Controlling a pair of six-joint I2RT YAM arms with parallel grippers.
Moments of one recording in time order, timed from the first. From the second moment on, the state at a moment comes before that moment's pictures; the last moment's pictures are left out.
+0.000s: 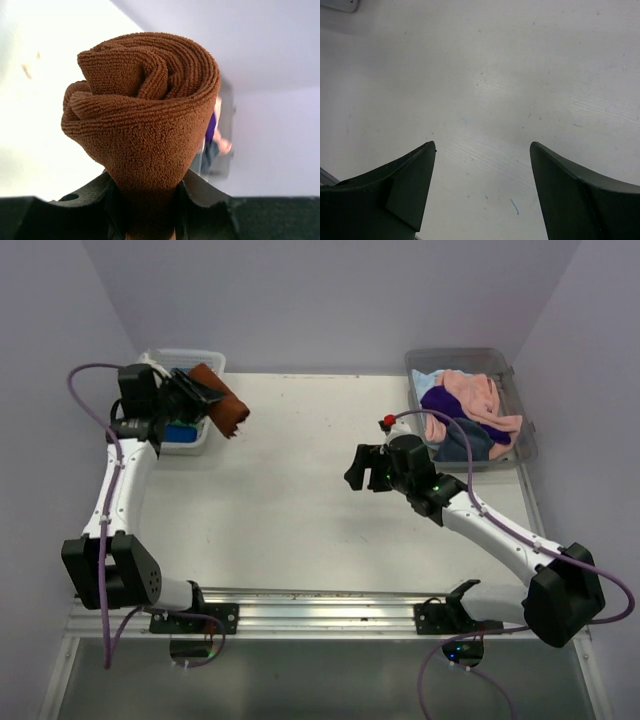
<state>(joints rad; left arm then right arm) 0.08 1.41 1.29 -0.37 0.47 -0.84 0.59 1.24 0.87 -0.18 0.02 0.49</state>
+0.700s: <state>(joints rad) 0.23 2.04 1.84 -0.07 0.34 -1.12 0.59 1.33 0.85 -0.22 -0.03 0.51</state>
